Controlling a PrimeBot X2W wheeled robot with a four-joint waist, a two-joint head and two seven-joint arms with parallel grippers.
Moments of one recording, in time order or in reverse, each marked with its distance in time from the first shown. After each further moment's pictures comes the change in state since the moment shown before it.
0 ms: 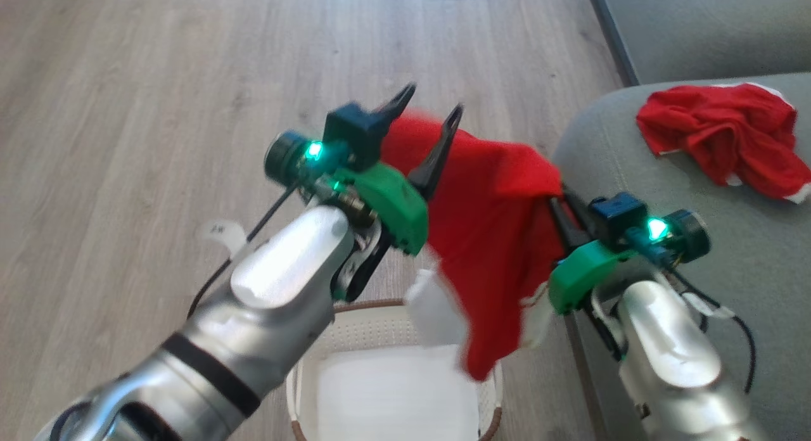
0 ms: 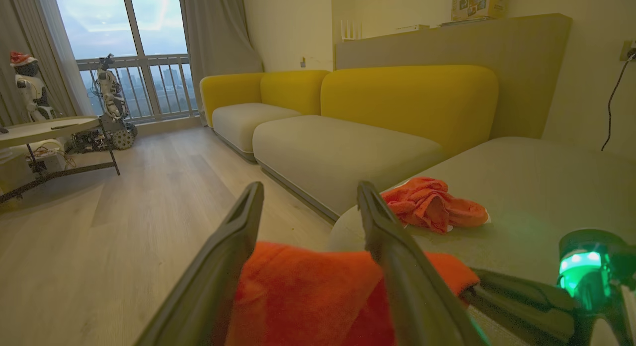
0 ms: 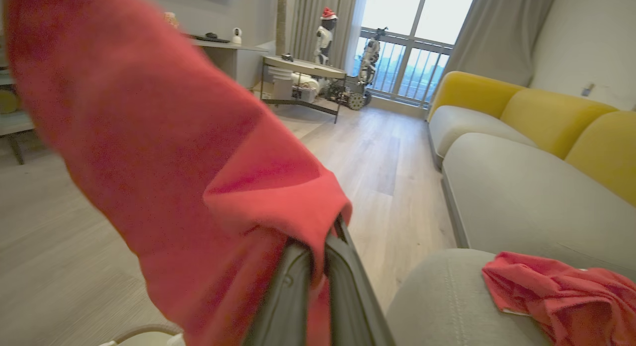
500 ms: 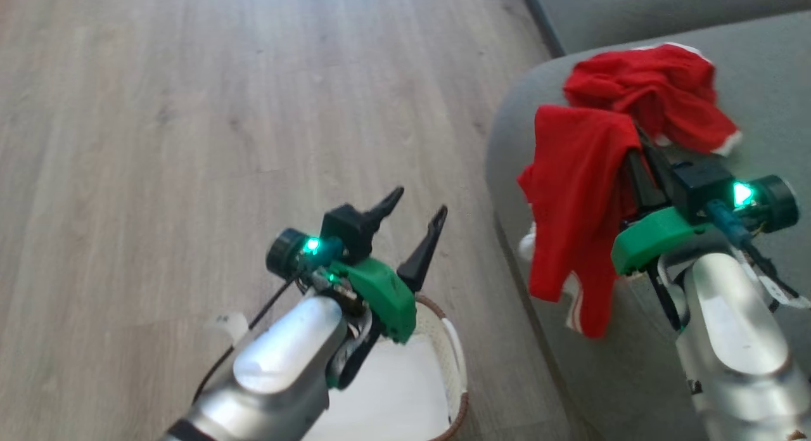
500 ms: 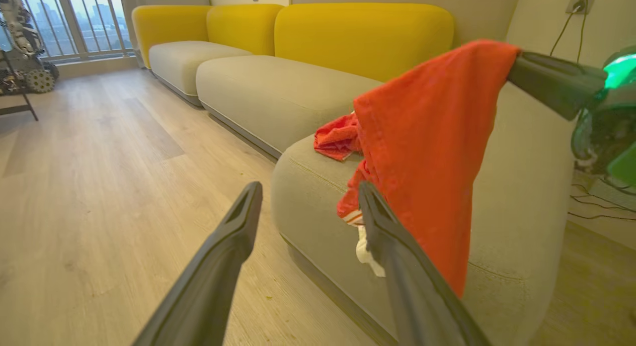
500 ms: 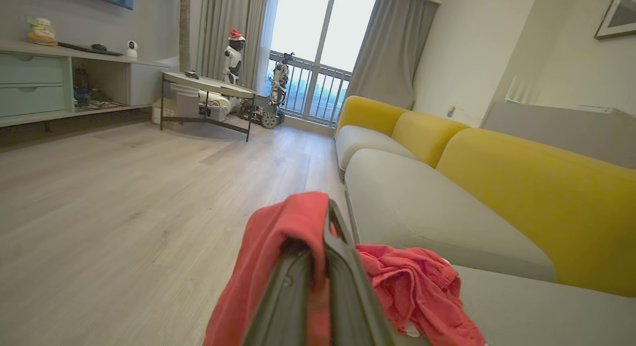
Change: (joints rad) left arm 0.247 0.012 0.046 -0.026 0.080 -0.028 -0.009; right arm 0.002 -0.073 -0.155 -0.149 -0.064 0.000 0.000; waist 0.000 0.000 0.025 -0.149
